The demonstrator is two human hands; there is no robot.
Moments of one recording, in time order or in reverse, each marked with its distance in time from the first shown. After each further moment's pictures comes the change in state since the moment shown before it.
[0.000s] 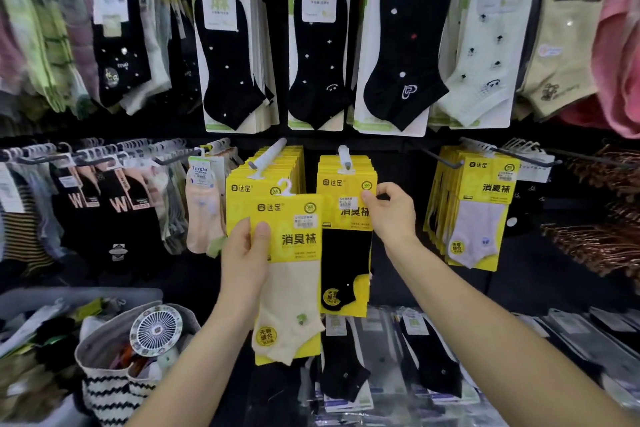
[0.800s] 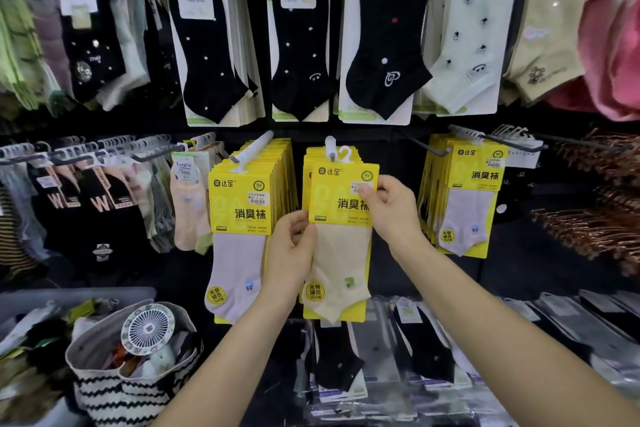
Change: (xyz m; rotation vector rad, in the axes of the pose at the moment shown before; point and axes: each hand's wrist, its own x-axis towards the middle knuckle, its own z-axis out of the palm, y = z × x) left_hand -0.010 -0.011 0.062 0.128 -0.121 -0.070; right_hand -0.015 0.000 -0.024 0.055 -0.076 -0.163
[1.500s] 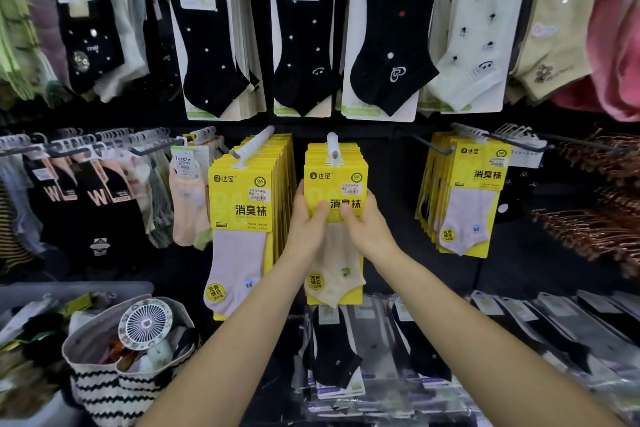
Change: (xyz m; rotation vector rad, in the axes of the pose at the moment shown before) left_hand 0.041 -0.007 0.027 -0.085 -0.146 -0.007; right_hand -0.003 0.029 0.027 -0.152 -0.201 0.036
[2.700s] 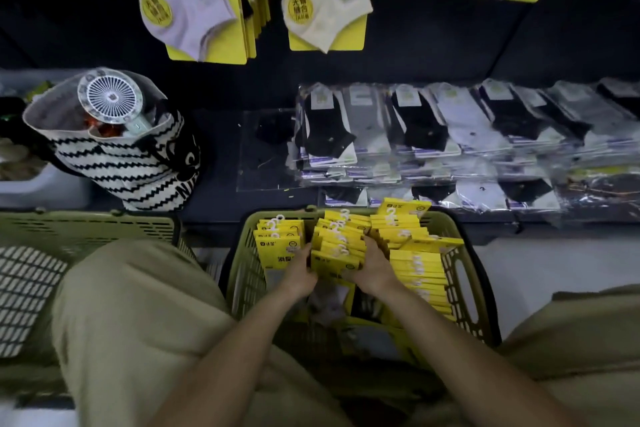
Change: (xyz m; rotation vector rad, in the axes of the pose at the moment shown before) left_hand -0.323 -0.275 -0.030 0.441 -0.460 -0.820; right_hand -0.332 0.262 0.065 -0.349 -0.468 0.808
